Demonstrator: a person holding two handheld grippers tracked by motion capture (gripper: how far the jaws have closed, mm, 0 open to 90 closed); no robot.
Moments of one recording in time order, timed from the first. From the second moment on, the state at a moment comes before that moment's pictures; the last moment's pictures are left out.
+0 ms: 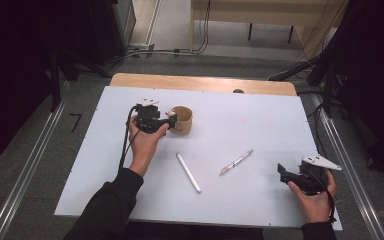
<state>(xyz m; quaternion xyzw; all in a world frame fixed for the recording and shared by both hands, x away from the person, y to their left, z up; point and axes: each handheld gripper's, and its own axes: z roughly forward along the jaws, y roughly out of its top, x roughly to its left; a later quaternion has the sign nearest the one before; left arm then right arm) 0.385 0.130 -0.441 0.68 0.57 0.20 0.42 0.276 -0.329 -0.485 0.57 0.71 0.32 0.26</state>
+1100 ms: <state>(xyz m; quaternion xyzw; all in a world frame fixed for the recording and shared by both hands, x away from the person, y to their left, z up) 0.405 0.116 -0.461 0.67 0.57 0.20 0.43 0.276 -0.328 -0.486 0.57 0.71 0.31 0.26</state>
